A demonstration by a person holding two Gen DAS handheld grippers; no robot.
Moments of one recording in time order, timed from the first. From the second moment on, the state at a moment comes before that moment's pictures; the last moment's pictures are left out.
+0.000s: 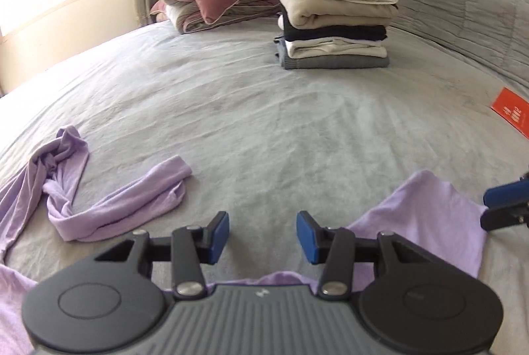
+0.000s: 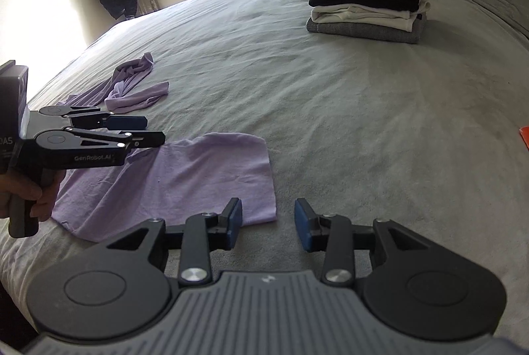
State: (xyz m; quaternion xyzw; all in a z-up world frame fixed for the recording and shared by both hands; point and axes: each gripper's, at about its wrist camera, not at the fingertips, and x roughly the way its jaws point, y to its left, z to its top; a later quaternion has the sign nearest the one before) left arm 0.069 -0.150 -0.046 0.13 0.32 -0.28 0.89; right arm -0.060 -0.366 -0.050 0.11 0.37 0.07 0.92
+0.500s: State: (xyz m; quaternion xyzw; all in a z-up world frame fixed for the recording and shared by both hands) left arm 0.074 -0.207 -0.038 0.06 0.39 -0.45 0.80; right arm -0.059 -0.383 -0.060 0.21 0.37 0.09 0.90
